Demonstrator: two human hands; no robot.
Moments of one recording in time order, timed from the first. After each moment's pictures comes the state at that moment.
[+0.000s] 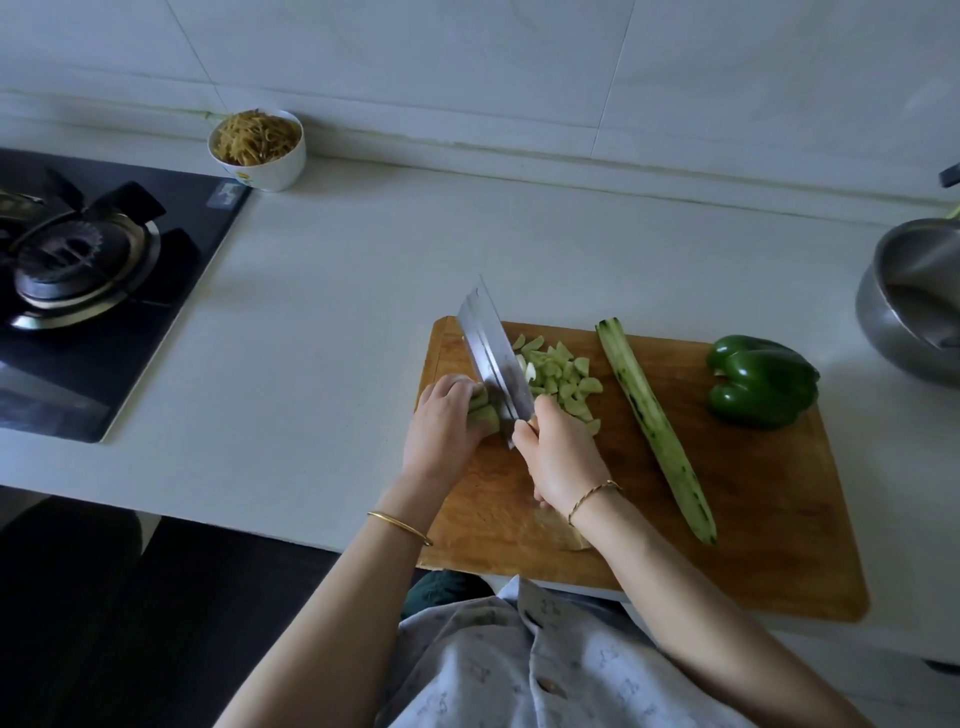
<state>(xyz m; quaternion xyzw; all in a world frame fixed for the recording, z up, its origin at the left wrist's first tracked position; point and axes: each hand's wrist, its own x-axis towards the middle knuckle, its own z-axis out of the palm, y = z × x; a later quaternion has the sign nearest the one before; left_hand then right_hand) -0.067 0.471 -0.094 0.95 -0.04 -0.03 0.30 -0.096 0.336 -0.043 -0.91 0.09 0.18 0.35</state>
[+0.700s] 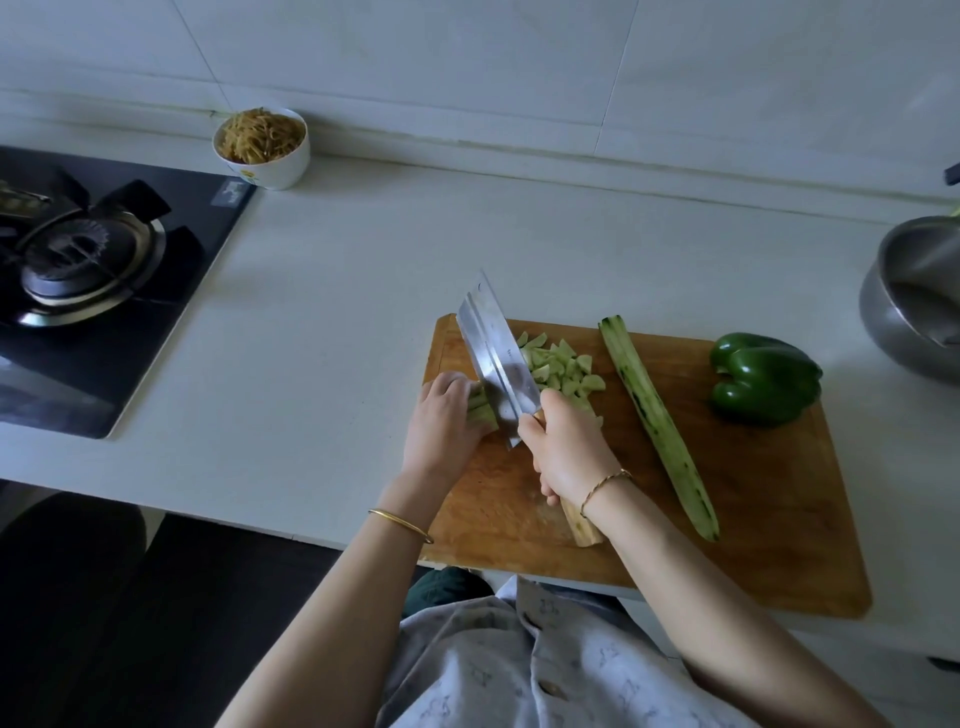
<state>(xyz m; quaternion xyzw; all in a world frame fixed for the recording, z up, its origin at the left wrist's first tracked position) -0.069 0.474 -0.093 0.96 -0.03 -0.03 0.29 -0.095 0.334 -0.034 -0.89 0.09 0.20 0.39</state>
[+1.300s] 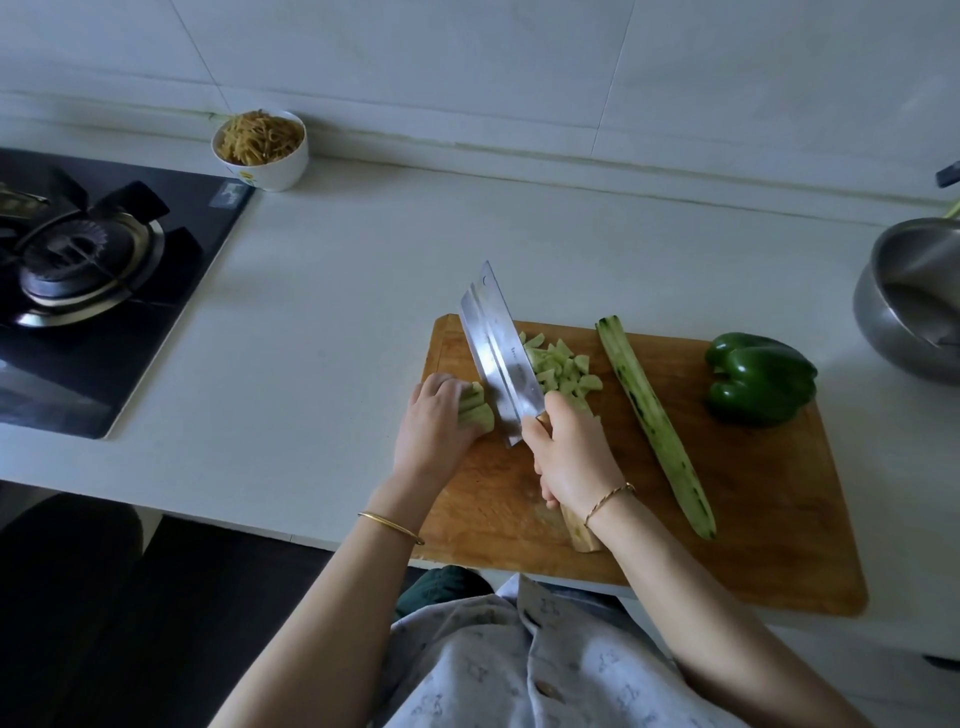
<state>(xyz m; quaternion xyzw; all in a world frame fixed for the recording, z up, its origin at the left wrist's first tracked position) -0.070 0.480 -0.093 0.95 -0.01 -0.04 0.29 -0.104 0.329 -0.039 -0.89 0.09 0.16 0.42</state>
